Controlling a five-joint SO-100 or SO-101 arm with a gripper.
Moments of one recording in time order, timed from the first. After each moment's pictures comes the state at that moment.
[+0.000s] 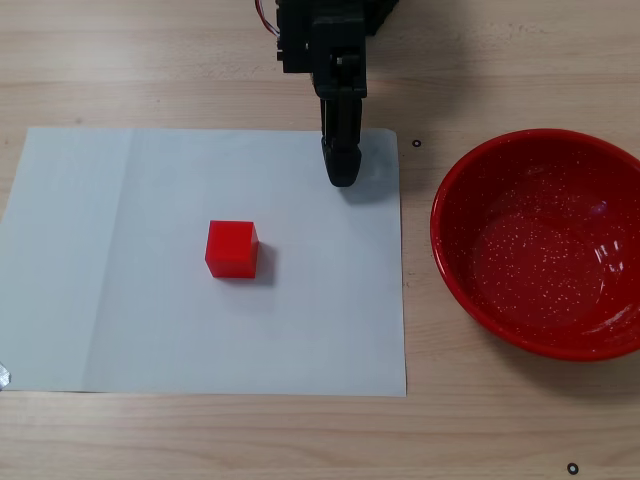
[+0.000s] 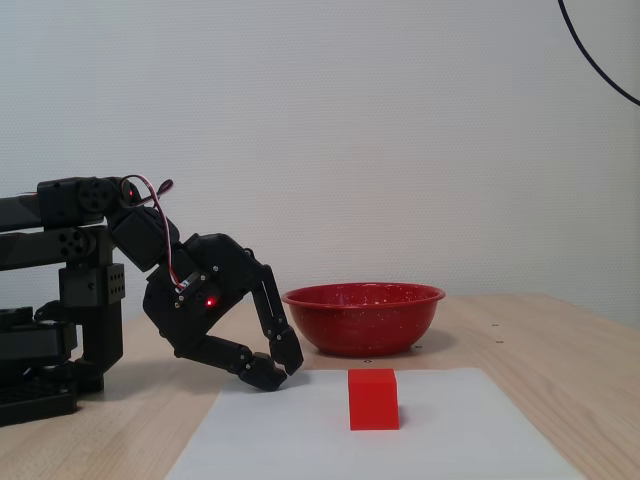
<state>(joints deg) 4.9 187.5 177.5 50.9 -3.9</state>
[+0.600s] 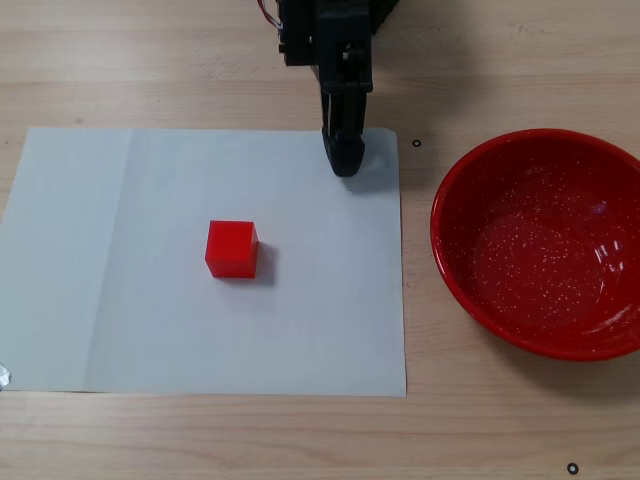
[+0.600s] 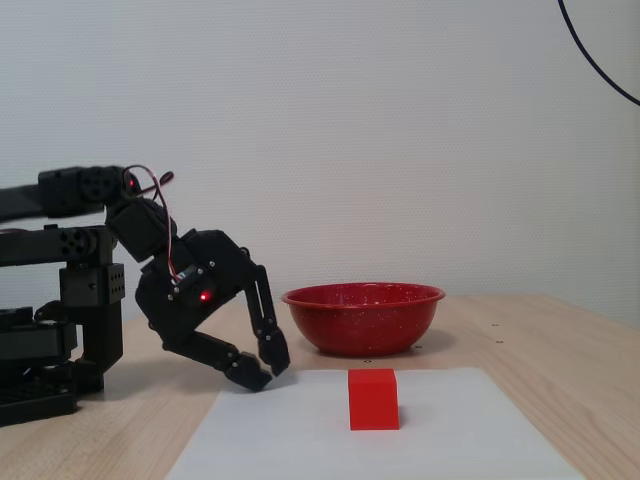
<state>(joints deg) 5.6 179.4 171.5 57.8 -0.6</state>
